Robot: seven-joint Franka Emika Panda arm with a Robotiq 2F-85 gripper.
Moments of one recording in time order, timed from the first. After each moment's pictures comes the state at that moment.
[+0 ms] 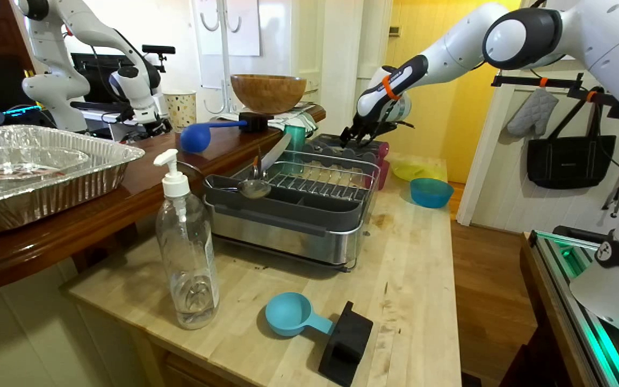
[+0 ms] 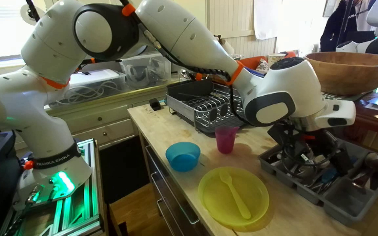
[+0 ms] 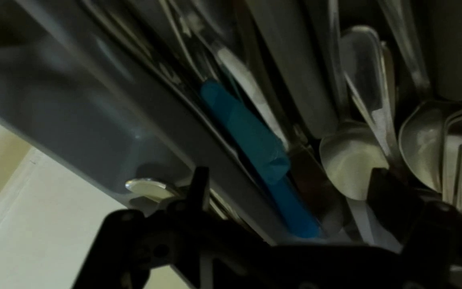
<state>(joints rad) -0.54 0.90 -0.08 -1.37 0.12 2.80 -0.26</state>
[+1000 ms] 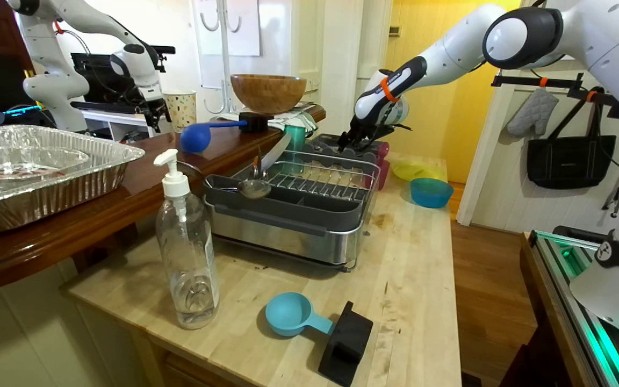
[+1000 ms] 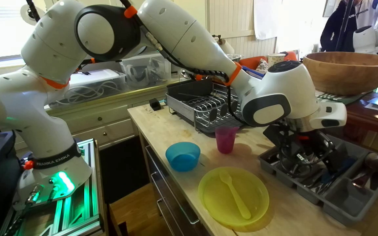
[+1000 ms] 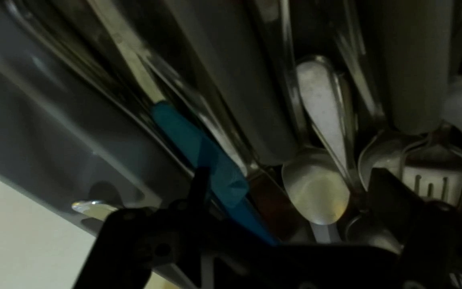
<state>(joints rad) -0.54 0.90 -0.05 -1.38 0.11 2.79 -0.30</state>
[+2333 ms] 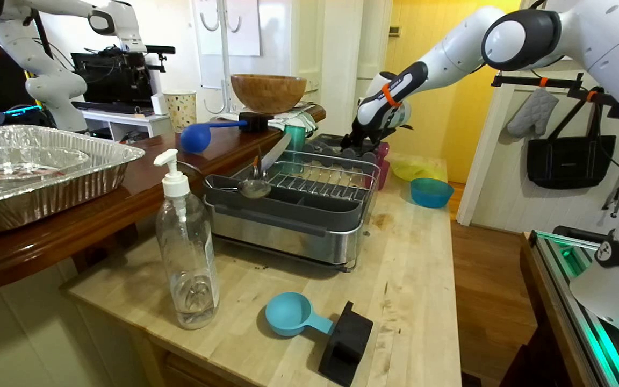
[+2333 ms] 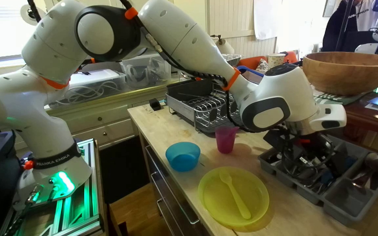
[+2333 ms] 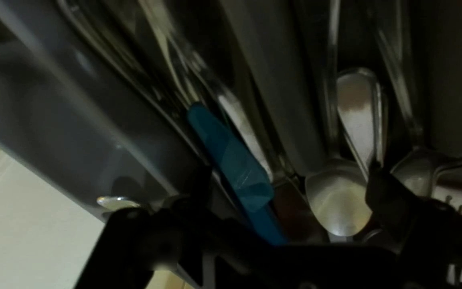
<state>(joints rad) -0.54 0.91 -0.07 -1.40 0.05 2.84 -0.30</state>
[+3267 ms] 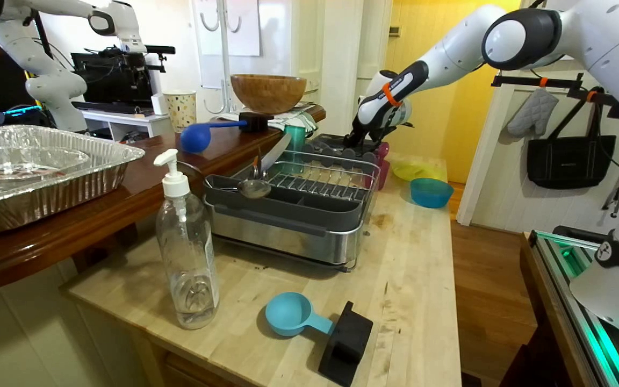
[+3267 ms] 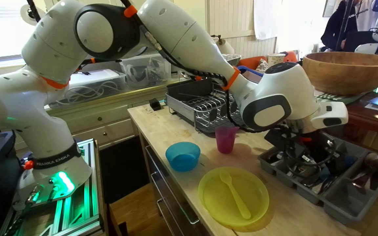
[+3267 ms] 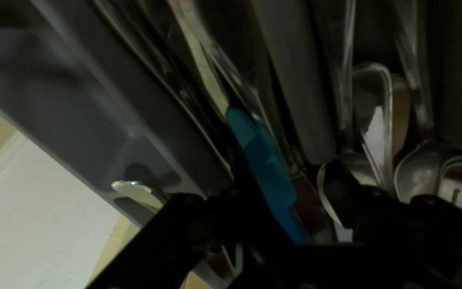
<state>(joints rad) -0.53 0.90 -0.08 -1.40 0.03 2.85 -0.30</state>
